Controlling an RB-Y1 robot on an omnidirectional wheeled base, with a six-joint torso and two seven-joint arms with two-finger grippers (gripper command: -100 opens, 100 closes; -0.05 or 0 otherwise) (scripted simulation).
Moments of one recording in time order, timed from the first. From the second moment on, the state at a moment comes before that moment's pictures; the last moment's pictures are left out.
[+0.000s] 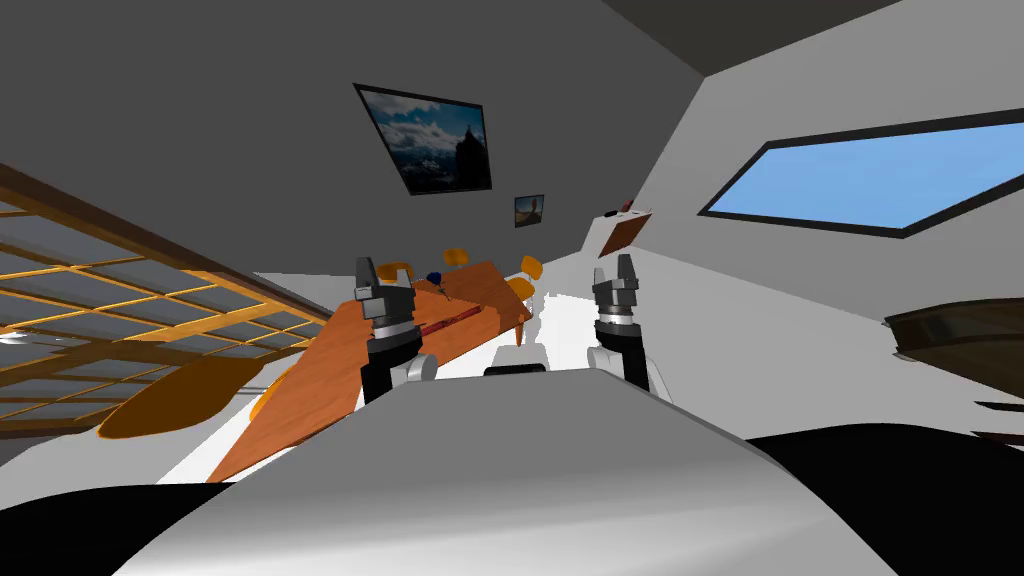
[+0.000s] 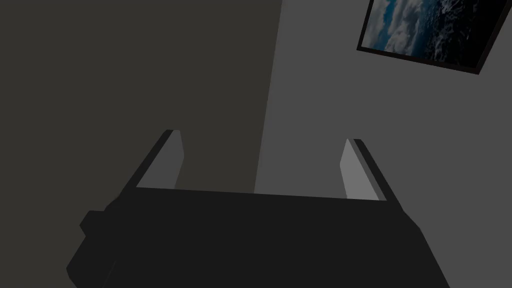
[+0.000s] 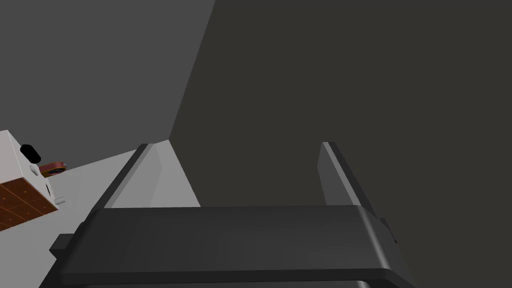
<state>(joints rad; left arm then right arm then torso) 0.51 0.00 0.02 -2.37 0.03 -0.43 -0.08 0.53 -0.02 -0.07 -2.28 0.07 -0.45 -0.10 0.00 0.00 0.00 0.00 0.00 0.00</state>
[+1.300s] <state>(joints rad) 0.39 0.25 0.21 -2.08 0.14 -0.22 -0.02 0.53 -0.02 -0.07 -2.28 0.07 -0.45 -0.10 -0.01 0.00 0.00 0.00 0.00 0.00</state>
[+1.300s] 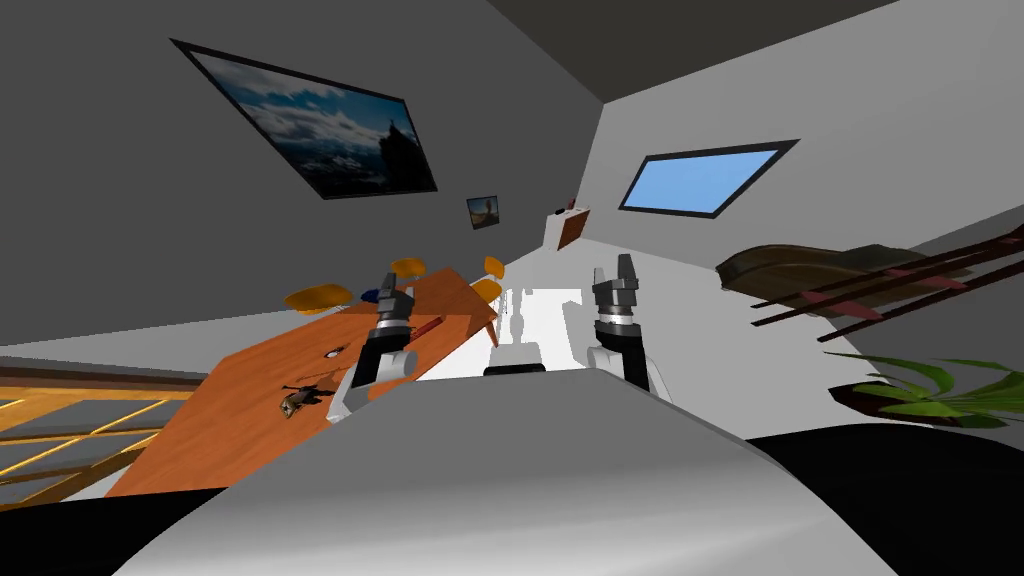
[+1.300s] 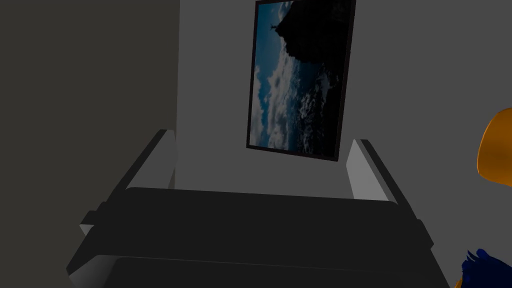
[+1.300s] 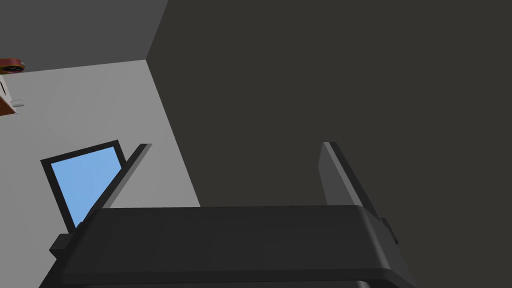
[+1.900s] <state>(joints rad) 0.33 0.30 0.29 -1.93 0.19 -0.10 0.01 0.53 -0.02 -0.07 -2.28 0.07 -0.45 -0.10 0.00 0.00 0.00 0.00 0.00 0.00</state>
